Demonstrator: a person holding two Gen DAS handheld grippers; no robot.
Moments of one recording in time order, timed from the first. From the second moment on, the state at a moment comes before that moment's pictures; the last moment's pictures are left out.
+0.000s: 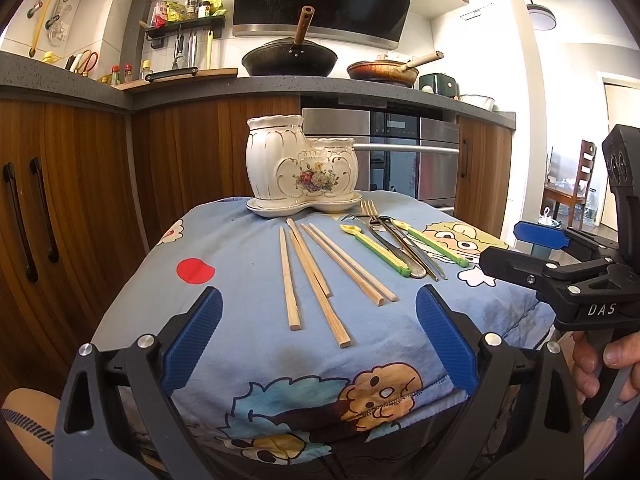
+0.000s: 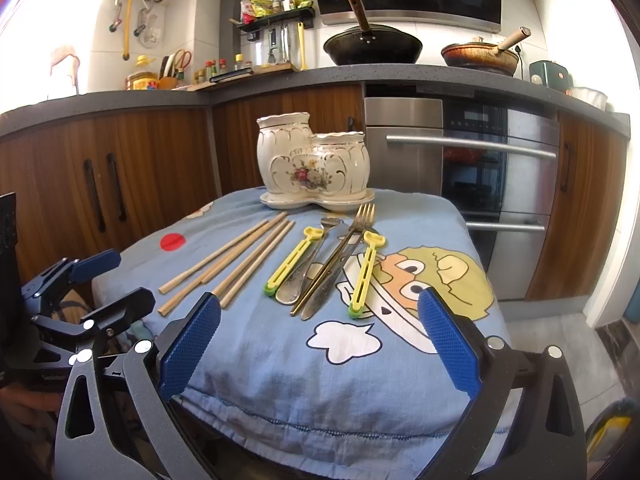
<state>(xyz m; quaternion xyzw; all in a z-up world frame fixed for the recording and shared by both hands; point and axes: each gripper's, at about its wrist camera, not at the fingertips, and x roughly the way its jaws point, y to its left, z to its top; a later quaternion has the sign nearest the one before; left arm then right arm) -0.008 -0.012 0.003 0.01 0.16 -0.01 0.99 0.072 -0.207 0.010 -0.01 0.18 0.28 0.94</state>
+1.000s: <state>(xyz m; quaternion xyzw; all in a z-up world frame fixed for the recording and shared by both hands) -0.007 -0.013 0.001 0.01 0.16 -0.01 0.99 0.073 -0.207 0.010 -0.01 0.18 0.28 0.94</state>
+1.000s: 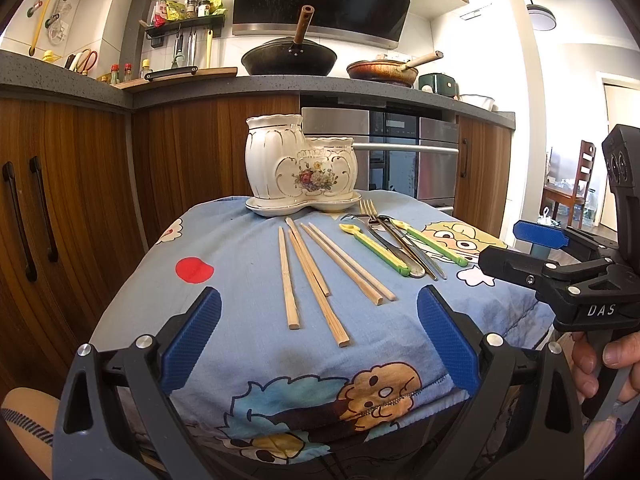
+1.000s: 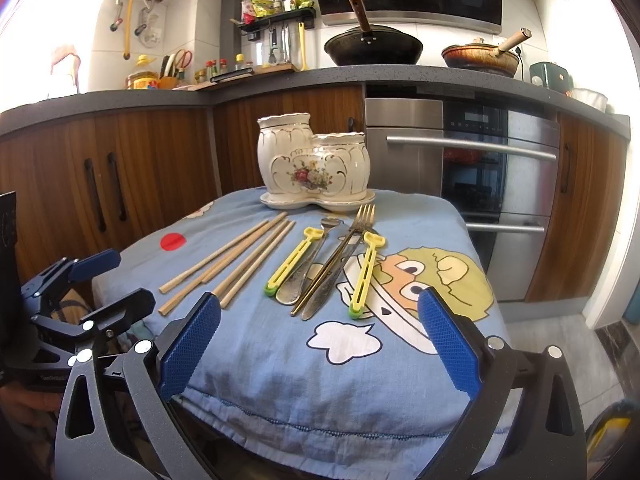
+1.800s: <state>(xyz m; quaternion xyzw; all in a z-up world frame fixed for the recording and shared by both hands) -0.003 -0.011 0.003 0.01 0.17 0.00 0.99 0.081 -0.211 0.008 0.01 0.20 0.27 0.94</state>
